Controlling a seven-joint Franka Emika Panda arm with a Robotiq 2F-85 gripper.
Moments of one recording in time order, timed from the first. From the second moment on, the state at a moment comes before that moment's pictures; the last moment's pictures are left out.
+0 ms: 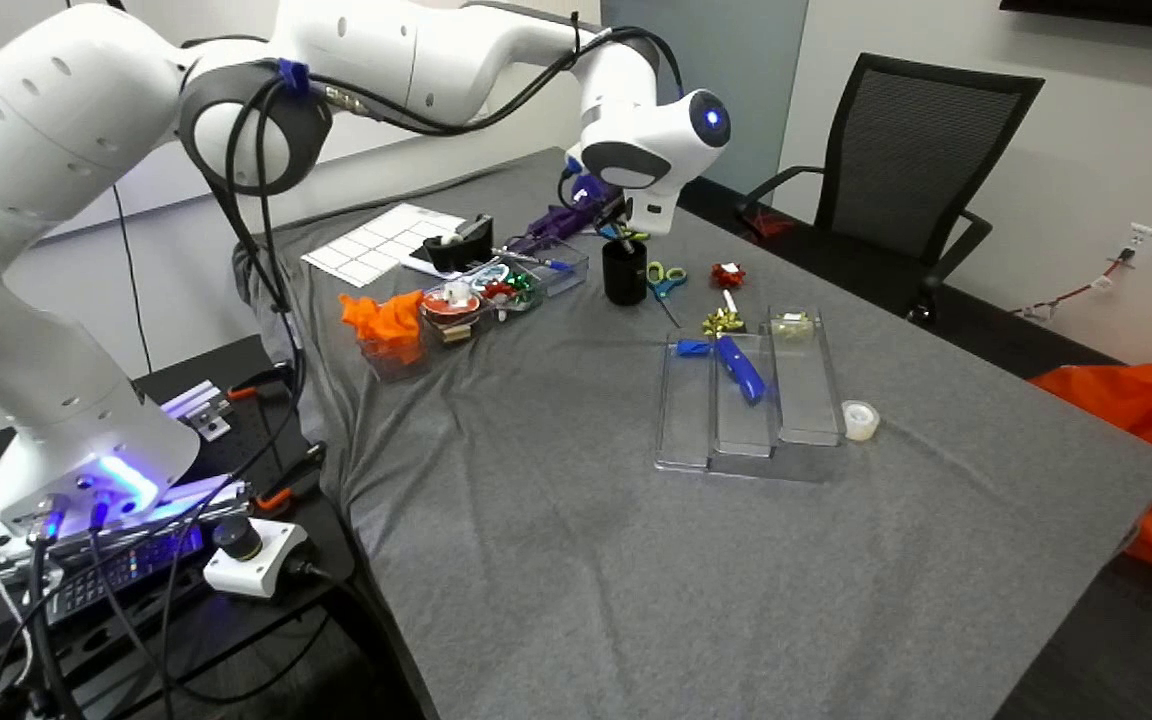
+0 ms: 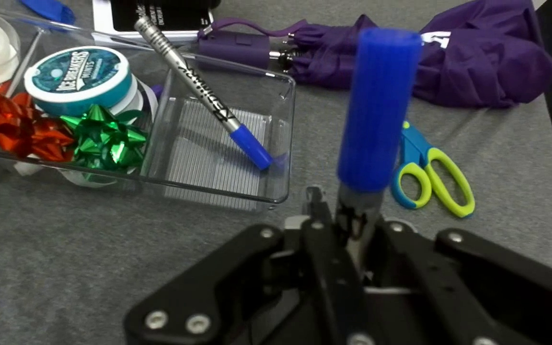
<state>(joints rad) -0.27 1.11 0.03 -0.90 0.79 1.76 0.81</state>
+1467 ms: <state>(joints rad) -0.27 1.24 0.05 -0.69 0.78 1.75 0.86</state>
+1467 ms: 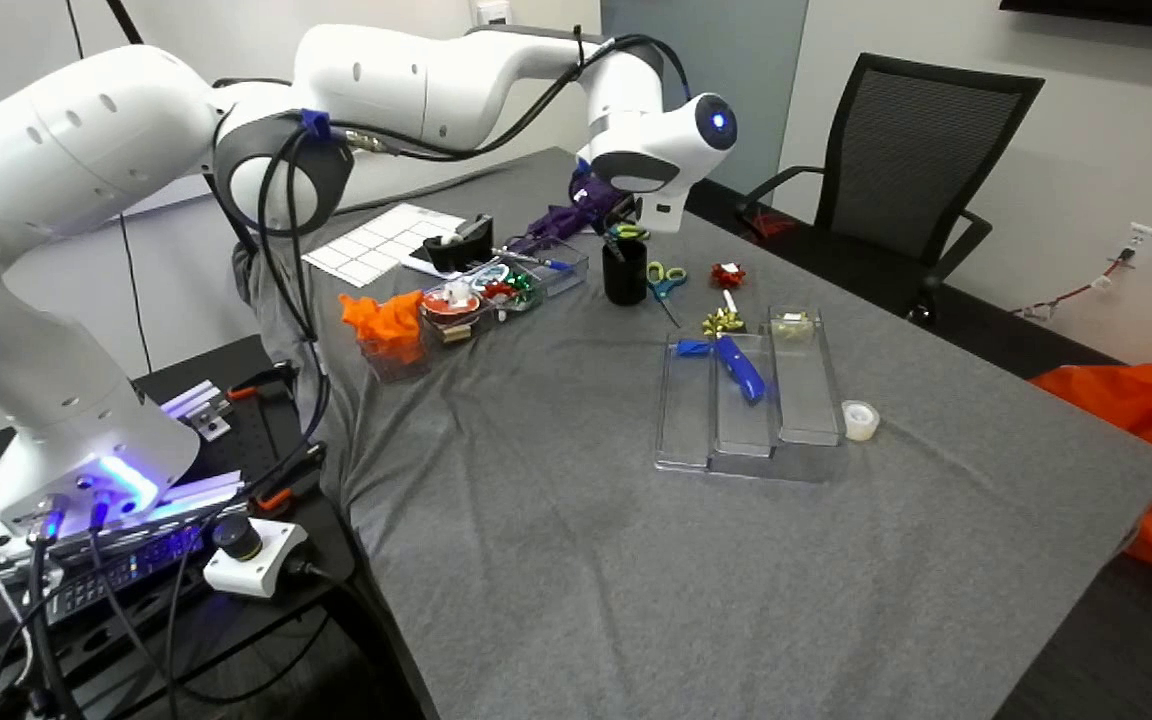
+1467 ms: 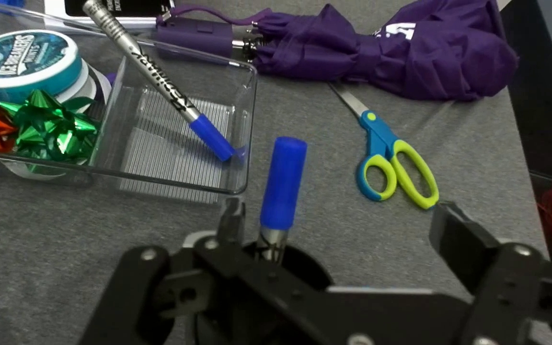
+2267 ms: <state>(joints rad) -0.12 1.09 -0.01 -0.81 0.56 1.73 0.73</state>
